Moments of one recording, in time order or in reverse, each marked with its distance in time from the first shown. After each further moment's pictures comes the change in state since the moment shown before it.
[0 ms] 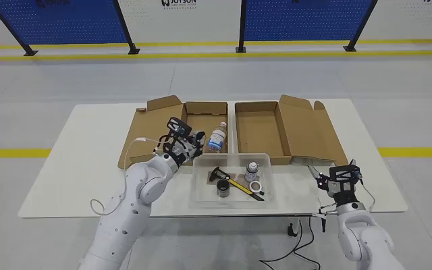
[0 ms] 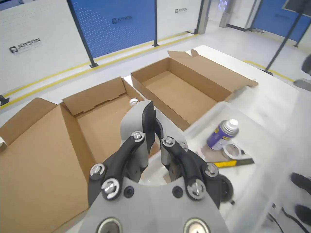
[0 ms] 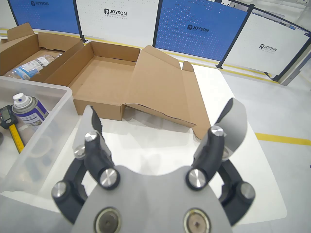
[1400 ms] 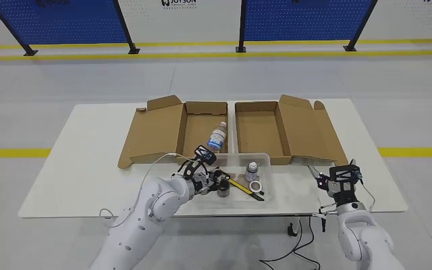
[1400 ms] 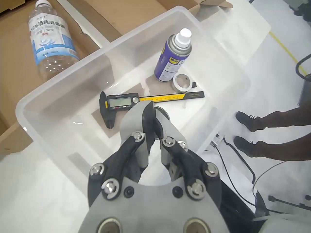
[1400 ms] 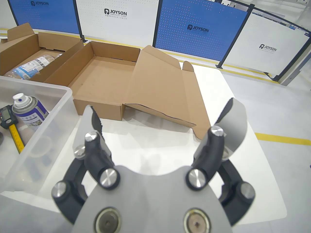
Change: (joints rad) left arm 0.034 0.011 0.173 -0.063 -0.169 0.170 -0.429; right arm 0.000 0.000 0.000 0.000 0.000 0.000 0.000
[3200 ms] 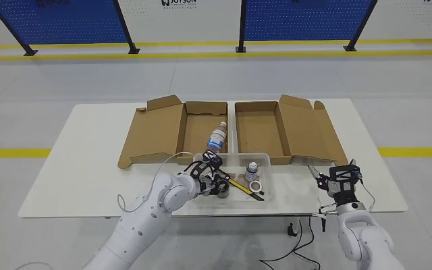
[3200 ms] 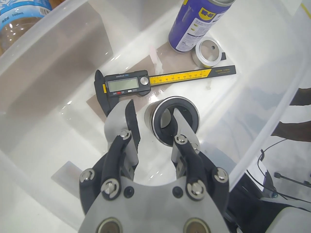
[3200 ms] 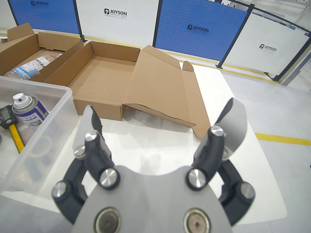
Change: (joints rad) left arm -0.126 -0.015 0.123 0.190 0.000 -0.017 -0.070; right arm 0.000 0.000 0.000 0.000 0.000 0.000 0.000
